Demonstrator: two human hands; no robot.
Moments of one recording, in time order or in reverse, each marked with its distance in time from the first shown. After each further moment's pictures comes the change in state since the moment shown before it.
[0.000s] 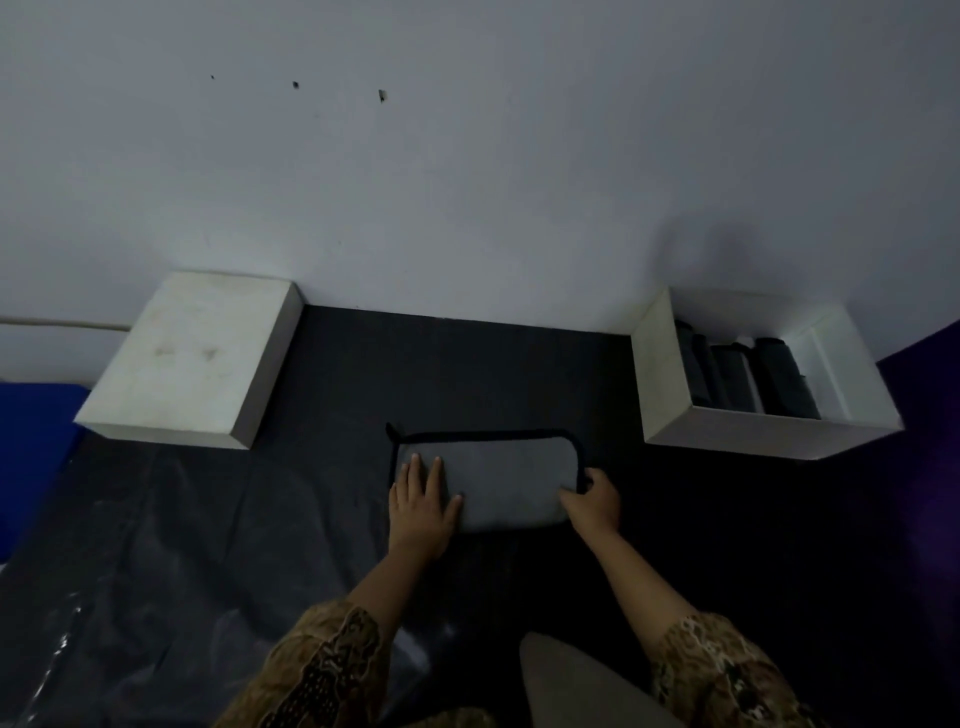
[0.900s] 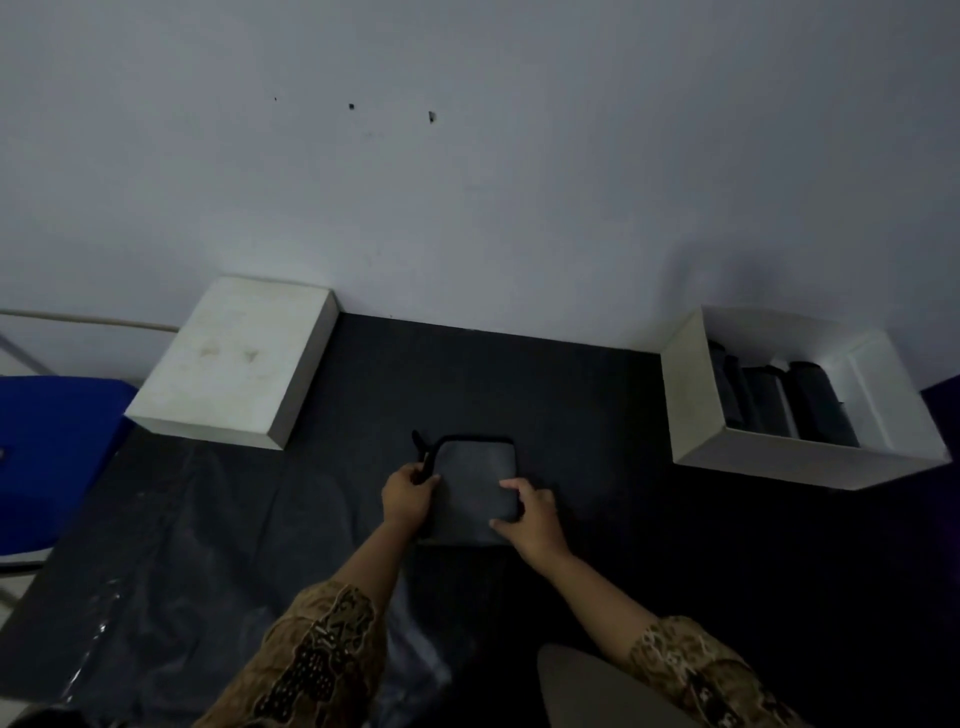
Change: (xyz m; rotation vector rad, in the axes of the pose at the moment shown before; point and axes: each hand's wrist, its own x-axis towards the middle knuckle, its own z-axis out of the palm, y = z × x) left_hand 0.031 -0.031 -0.042 -0.759 0.123 -0.296; right_hand -0.046 -0.023 0.073 -0.260 -0.332 -0.347
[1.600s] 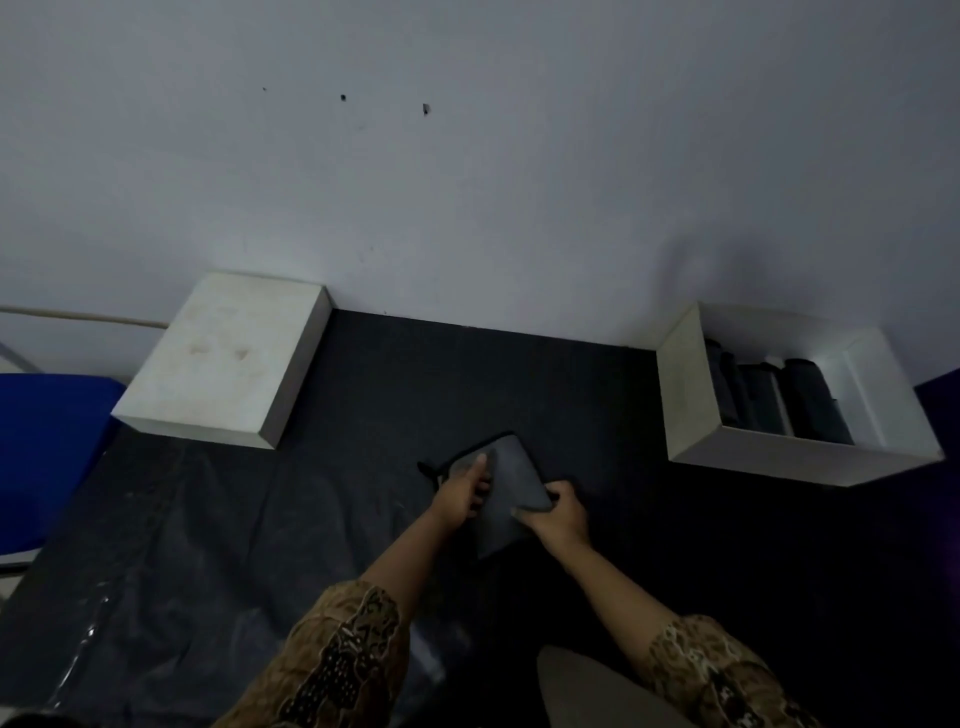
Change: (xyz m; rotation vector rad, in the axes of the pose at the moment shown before) left_hand -0.020 0.037 0.047 -0.274 -0.437 -0.209; right_hand 0.010 0.019 -0.022 0.194 0.180 0.227
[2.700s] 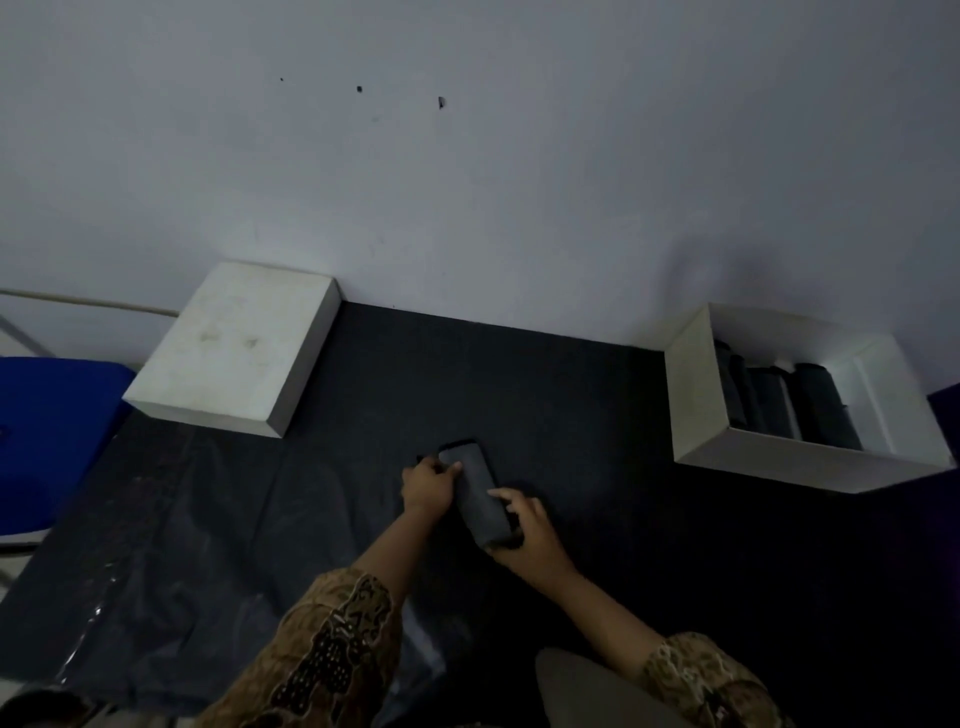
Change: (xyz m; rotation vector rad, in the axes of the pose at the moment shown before) left_hand 0.004 -0.012 -0.035 0.413 0.402 0.111; right_hand -0.027 0.018 0.017 -0.186 -0.345 -0.425
